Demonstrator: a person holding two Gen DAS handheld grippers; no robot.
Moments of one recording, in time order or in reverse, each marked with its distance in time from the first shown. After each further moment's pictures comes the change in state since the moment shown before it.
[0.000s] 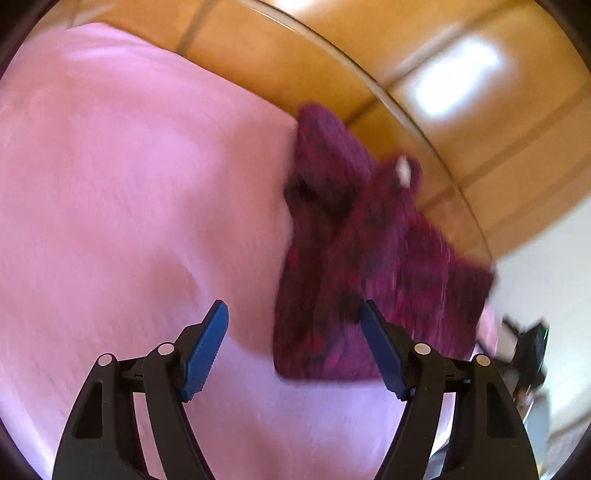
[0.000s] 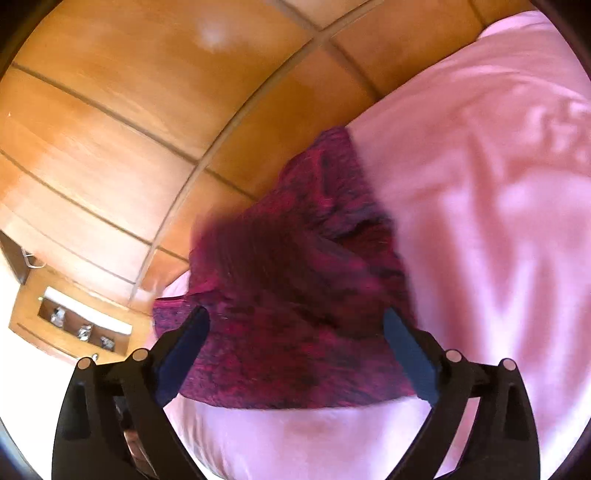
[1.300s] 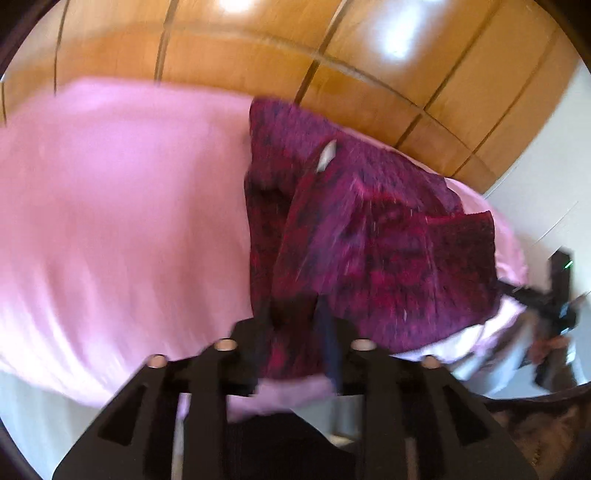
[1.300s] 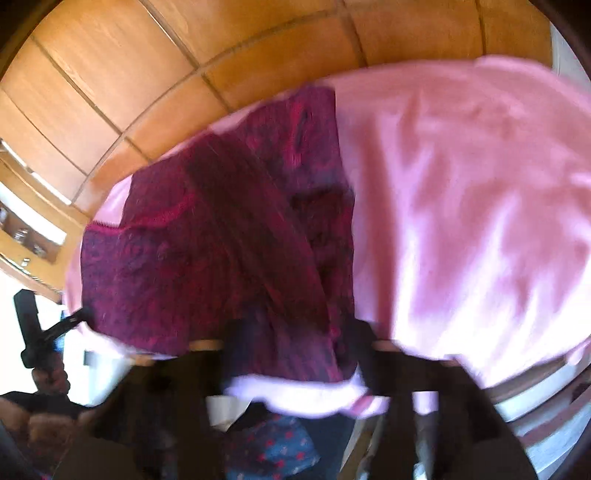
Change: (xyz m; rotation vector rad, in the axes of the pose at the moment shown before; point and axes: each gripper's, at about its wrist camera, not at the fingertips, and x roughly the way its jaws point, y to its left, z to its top) left arm -0.011 -0.044 -0.031 0.288 -0.010 0.165; right arm -0.027 0.025 -0.084 -0.305 0.133 -0.281
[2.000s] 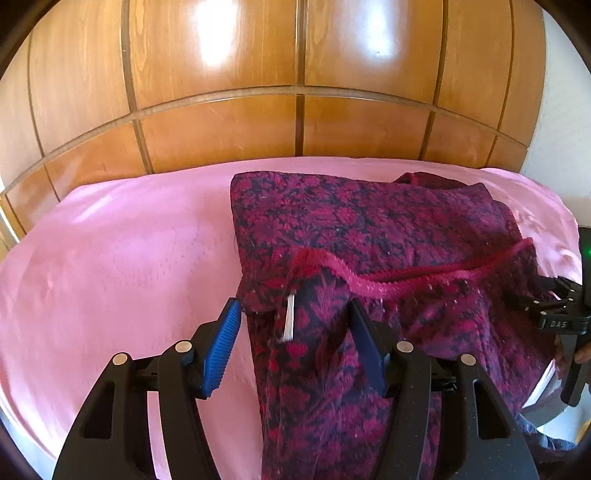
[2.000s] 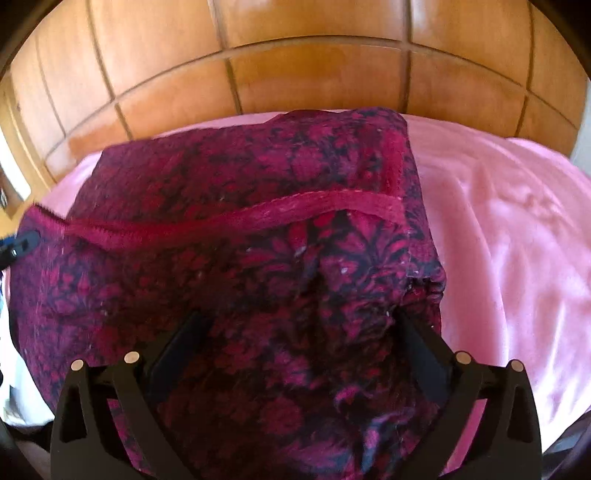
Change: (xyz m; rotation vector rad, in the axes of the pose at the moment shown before) left arm 0.055 -0.035 0.058 0.222 -0.117 0.217; right arm 0.099 0.042 0.017 -0.206 -0.097 -0.152
